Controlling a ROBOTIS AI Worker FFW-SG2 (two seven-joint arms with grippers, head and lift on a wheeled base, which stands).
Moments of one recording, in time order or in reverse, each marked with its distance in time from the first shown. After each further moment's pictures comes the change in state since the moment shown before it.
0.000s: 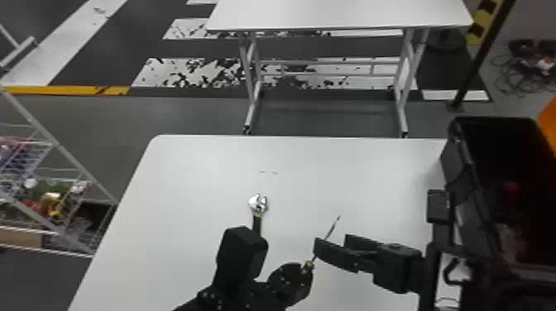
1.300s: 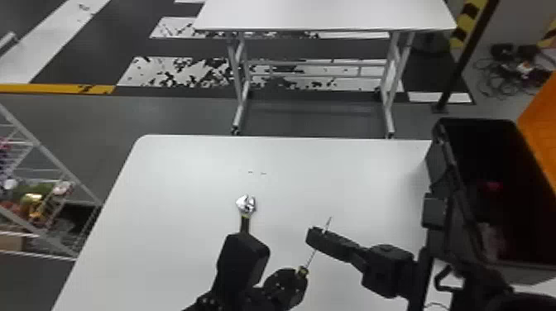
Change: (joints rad) left arm -0.022 0.009 -0.053 0.021 -0.031 0.012 0.028; right arm 0.078 0.012 -0.010 -0.084 -0.030 -0.062 -0.049
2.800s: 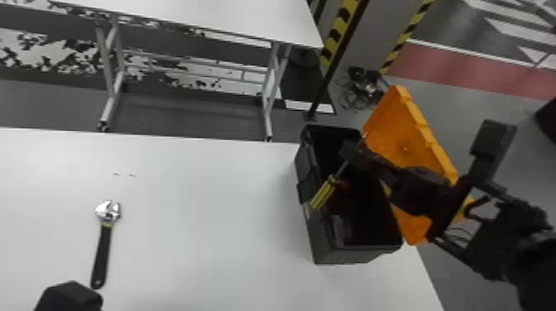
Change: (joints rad) left arm 0.095 0.040 0.049 0.022 -0.009 -0.007 -0.004; right arm -0.078 -0.142 -0.562 -0.371 -0.132 0.151 -0.091
